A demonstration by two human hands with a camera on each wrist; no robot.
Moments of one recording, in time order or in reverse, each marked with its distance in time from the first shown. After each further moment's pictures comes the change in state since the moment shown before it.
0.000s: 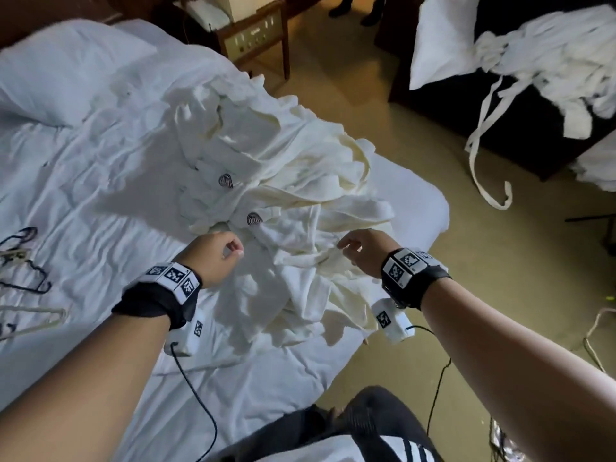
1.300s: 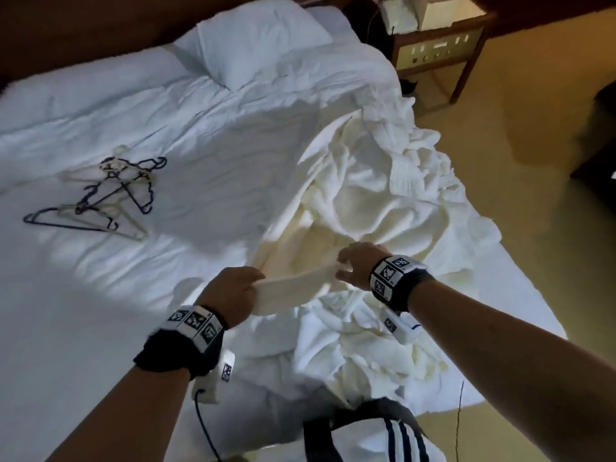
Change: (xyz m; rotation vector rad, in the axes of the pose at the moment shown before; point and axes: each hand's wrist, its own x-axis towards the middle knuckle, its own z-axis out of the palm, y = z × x) left_hand 0.014 0.041 0.027 -0.257 0.242 -0.518; right_hand 0.219 -0.064 -0.002 -0.691 -0.401 -0.657
